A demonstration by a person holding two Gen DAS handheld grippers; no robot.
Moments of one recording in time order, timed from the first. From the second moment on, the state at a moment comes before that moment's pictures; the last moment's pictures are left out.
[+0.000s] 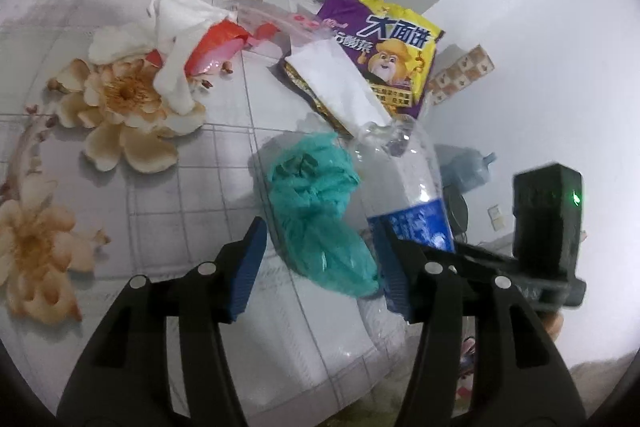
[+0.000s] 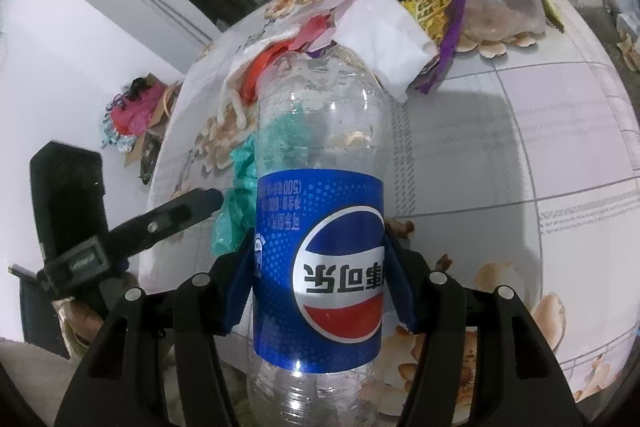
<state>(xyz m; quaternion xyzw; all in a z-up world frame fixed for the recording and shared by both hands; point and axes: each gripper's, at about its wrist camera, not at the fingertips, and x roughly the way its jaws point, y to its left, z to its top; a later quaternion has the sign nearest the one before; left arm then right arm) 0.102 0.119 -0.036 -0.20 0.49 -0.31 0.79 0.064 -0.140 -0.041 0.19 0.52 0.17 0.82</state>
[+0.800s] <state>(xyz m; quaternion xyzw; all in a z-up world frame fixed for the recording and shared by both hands) 0.114 0.092 -0.055 -0.19 0.50 -0.30 0.79 0.064 -0.151 -0.042 0.21 0.52 0.14 0.82</state>
